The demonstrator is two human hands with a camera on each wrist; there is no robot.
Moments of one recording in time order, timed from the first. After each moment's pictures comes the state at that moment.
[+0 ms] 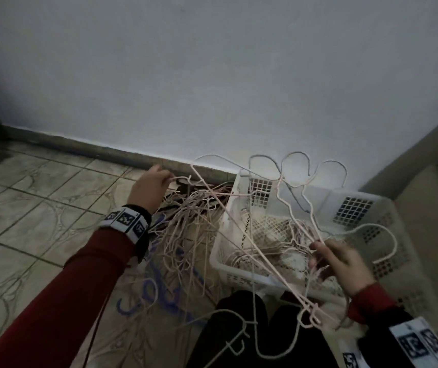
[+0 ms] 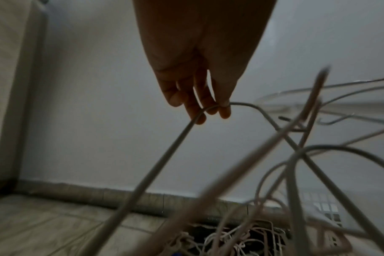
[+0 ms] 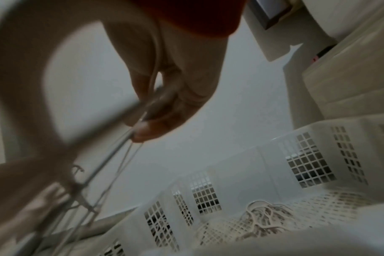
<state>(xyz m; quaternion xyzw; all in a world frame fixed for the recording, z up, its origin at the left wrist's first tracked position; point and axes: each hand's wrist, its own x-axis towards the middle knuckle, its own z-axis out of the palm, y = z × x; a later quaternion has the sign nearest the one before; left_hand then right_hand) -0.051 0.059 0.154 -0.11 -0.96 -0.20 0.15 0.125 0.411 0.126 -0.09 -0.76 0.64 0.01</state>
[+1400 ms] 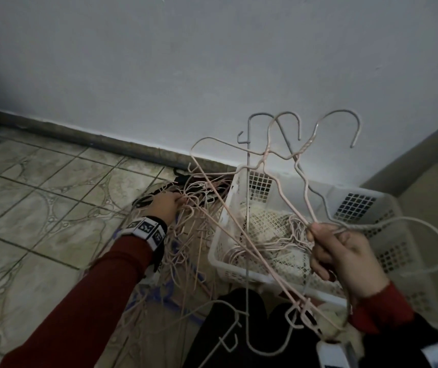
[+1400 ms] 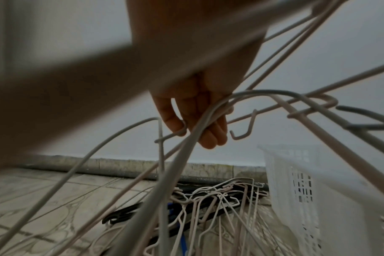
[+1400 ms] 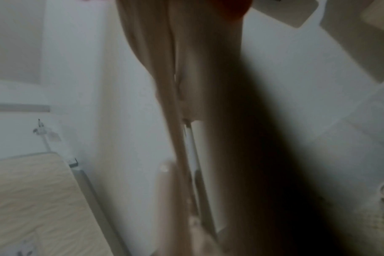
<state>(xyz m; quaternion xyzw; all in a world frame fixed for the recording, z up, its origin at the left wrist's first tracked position) -0.063 0.078 0.083 -0.02 -0.96 -0.28 -0.08 0.129 0.367 0.188 -0.05 -0.72 0.70 0.03</state>
